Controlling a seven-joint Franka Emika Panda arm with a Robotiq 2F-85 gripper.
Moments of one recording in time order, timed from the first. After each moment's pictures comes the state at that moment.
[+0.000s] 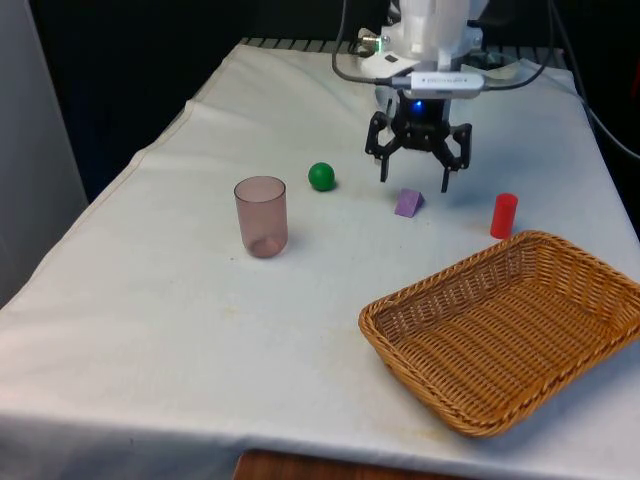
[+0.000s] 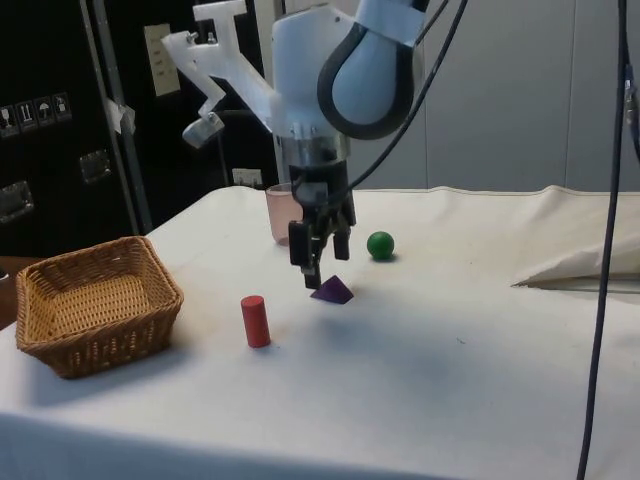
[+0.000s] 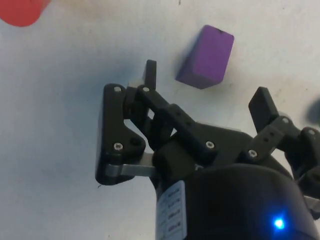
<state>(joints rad) 0.24 0.31 -0.18 -2.42 0.02 2.75 0.19</state>
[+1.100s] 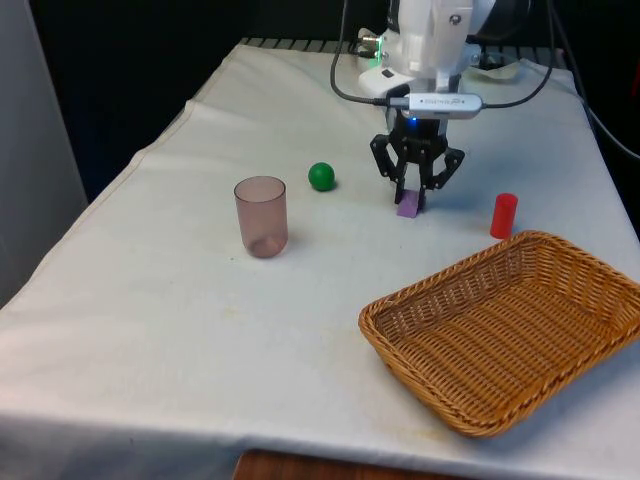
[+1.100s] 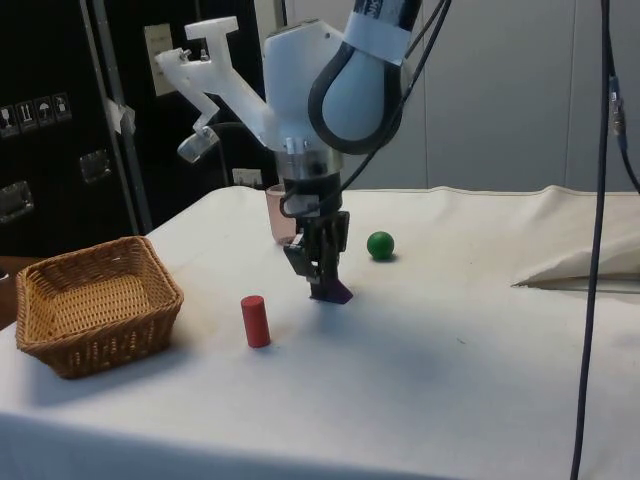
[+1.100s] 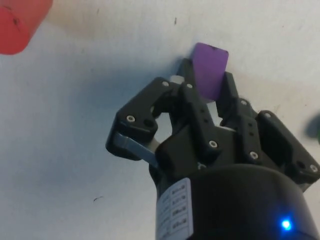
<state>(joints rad) 0.24 0.37 -0.18 -2.37 0.02 2.75 0.28</state>
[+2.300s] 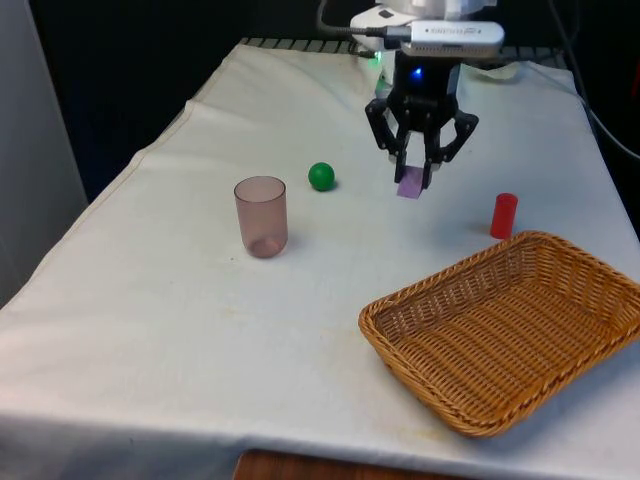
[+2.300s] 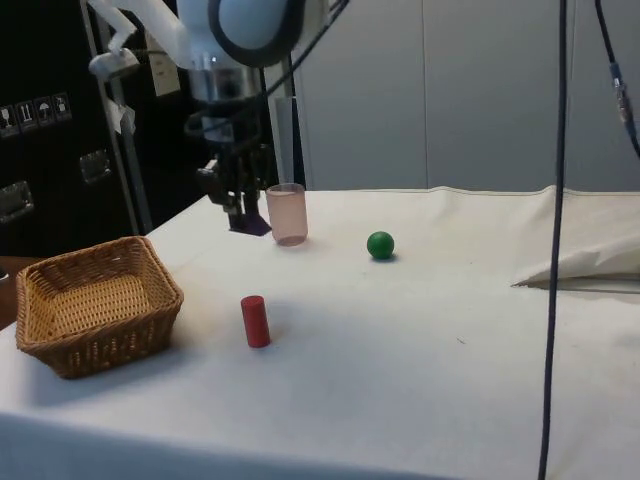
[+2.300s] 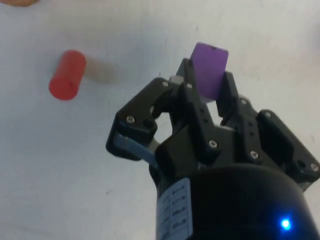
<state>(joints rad) 0.24 0.37 -0.20 -2.03 0.02 2.44 0.27</state>
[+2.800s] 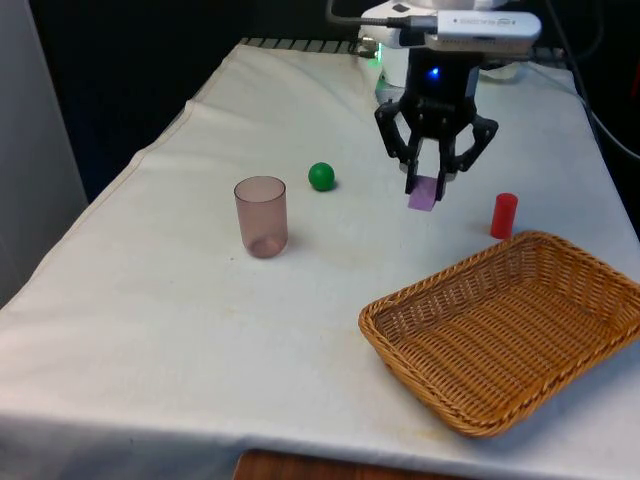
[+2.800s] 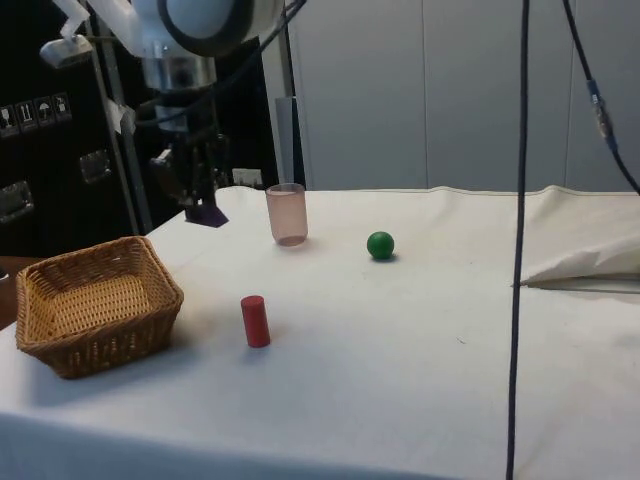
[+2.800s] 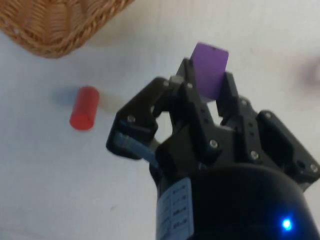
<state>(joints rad) 0.24 0.48 -0.19 -1.80 0.02 2.35 0.28</state>
